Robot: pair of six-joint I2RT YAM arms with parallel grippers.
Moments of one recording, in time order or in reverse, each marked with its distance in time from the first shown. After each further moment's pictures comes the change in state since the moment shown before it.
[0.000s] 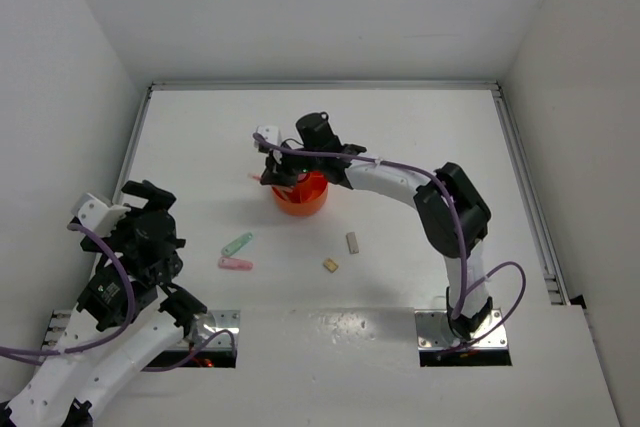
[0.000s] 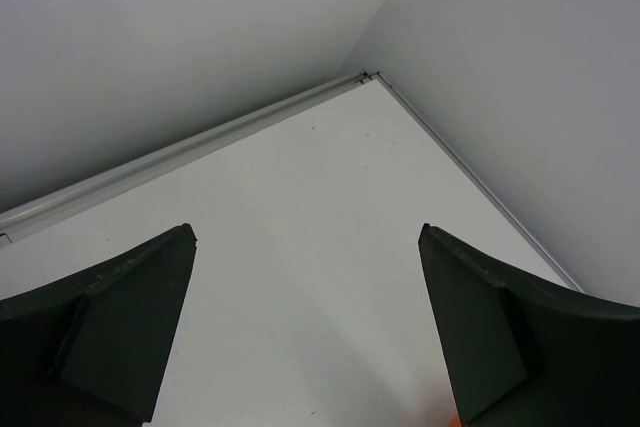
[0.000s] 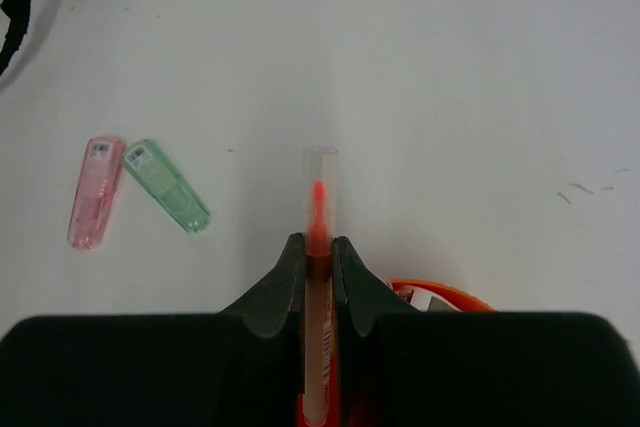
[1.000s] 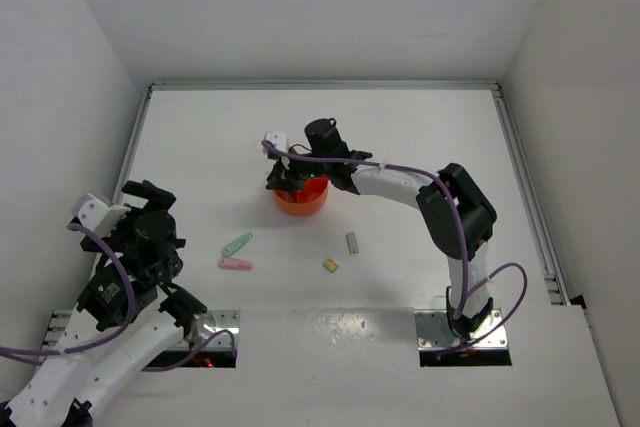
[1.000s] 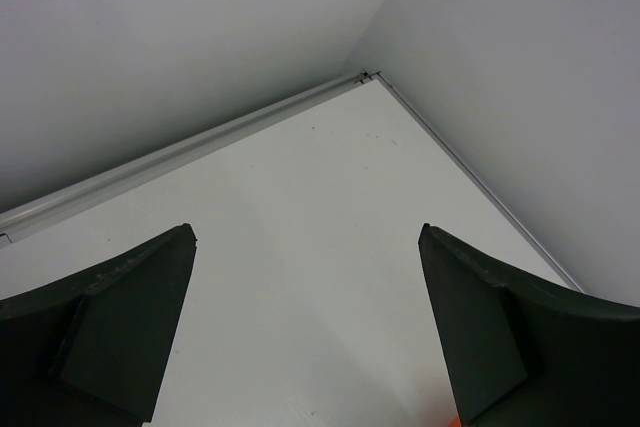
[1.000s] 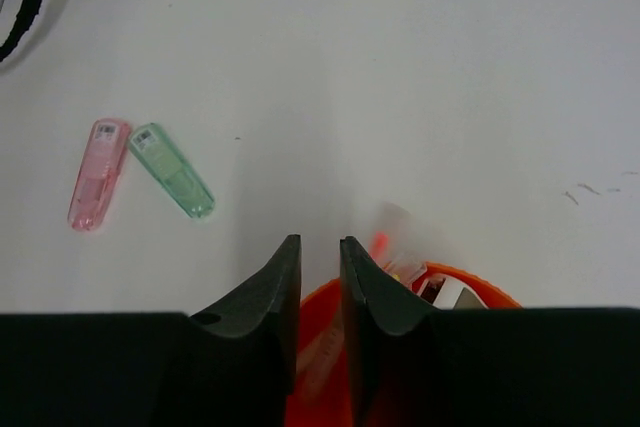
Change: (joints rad) left arm 0.000 0.003 0.000 0.000 0.000 0.000; right arm -0.025 -0.017 -0.106 0.112 -0.055 -0.019
